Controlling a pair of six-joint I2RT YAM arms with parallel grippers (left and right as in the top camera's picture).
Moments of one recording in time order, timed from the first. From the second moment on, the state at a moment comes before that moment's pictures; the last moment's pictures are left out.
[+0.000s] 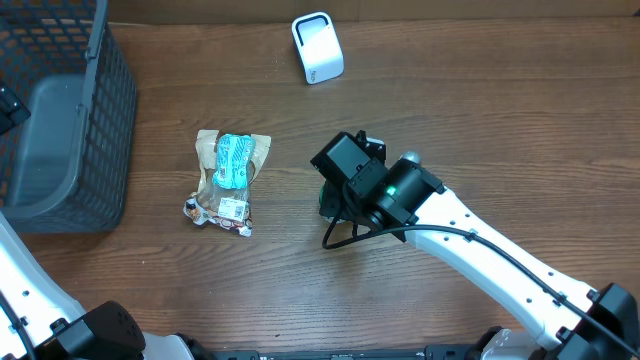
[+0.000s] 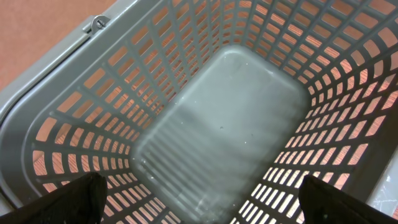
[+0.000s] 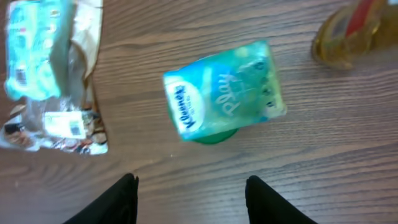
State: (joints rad) left arm 0.62 1.64 1.97 -1.15 -0.06 -0.07; right arm 0.80 1.57 1.35 -0.99 0.11 0.98
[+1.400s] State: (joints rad) left arm 0.62 1.64 1.97 -1.15 -0.06 -0.07; right arm 0.80 1.61 1.20 -0.78 0.21 1.69
